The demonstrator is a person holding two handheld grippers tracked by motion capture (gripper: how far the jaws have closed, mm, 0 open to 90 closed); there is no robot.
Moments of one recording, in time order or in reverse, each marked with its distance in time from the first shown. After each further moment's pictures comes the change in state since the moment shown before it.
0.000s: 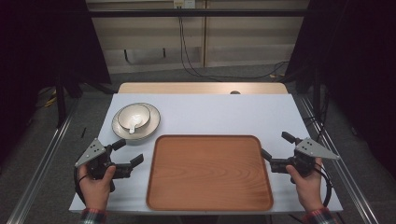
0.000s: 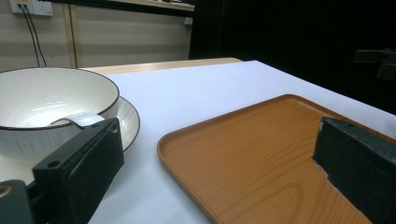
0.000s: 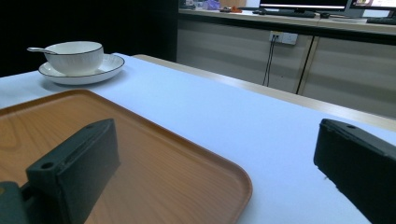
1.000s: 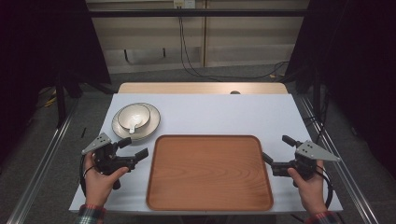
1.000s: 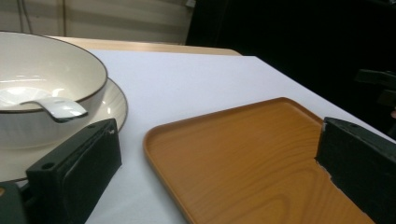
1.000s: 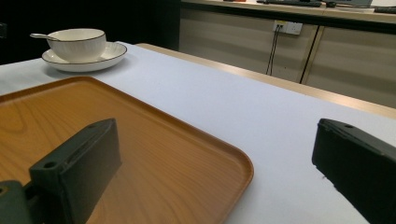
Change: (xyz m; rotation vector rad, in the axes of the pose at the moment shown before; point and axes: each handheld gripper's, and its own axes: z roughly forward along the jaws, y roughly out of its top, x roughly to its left) left arm 0.004 0.009 0.022 0.077 0.006 -0.152; right arm 0.000 -0.005 -0.007 0.036 0.010 -0.009
